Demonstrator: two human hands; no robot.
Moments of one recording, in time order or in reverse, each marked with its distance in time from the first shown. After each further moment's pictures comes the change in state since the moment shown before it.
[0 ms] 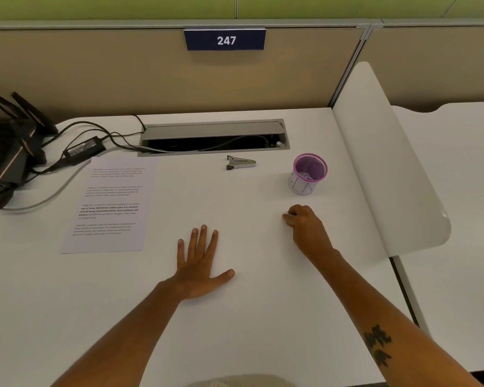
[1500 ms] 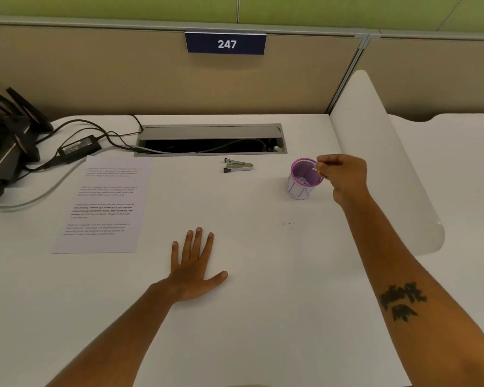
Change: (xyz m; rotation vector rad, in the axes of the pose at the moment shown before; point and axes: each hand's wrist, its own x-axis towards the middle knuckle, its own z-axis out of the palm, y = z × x) left_hand -0.001 0.003 -0.006 0.035 -0.047 -0.017; right_hand 0.091 0.003 -0.138 0.891 0.370 0.617
